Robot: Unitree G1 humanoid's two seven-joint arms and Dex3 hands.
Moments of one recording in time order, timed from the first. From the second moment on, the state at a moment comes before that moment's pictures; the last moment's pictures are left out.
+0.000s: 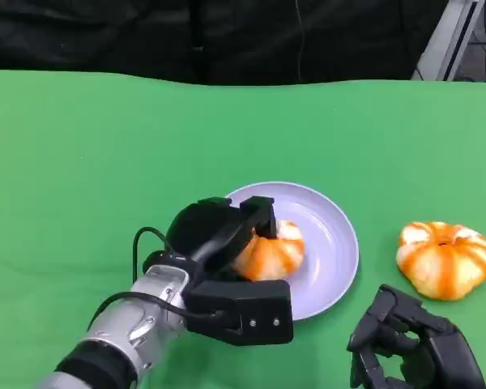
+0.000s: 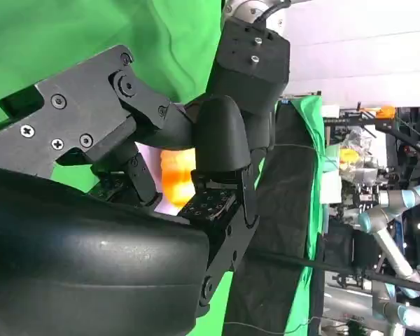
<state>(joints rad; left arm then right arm) -0.57 0.06 -0.55 0.82 0.78 -0.22 0.32 0.29 0.04 0.13 0.05 0.06 -0.49 0.20</state>
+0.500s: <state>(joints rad) -0.59 0.06 -0.54 0.88 0.74 -0.27 0.30 0.29 0.04 0.13 0.05 0.06 -0.49 0.20</state>
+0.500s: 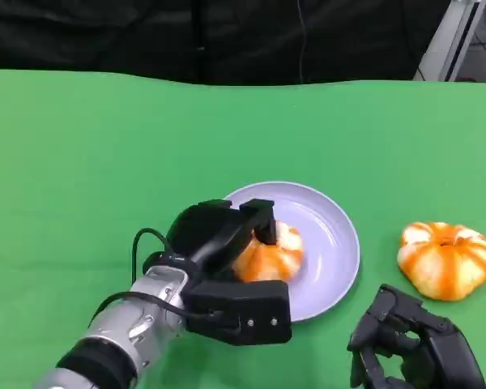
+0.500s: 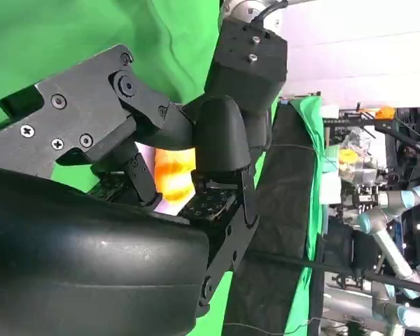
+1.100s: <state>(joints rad) -0.59 0.12 -0.56 0.85 0.74 -0.33 0.23 0.29 0.04 0.13 0.04 0.06 -0.48 0.20</state>
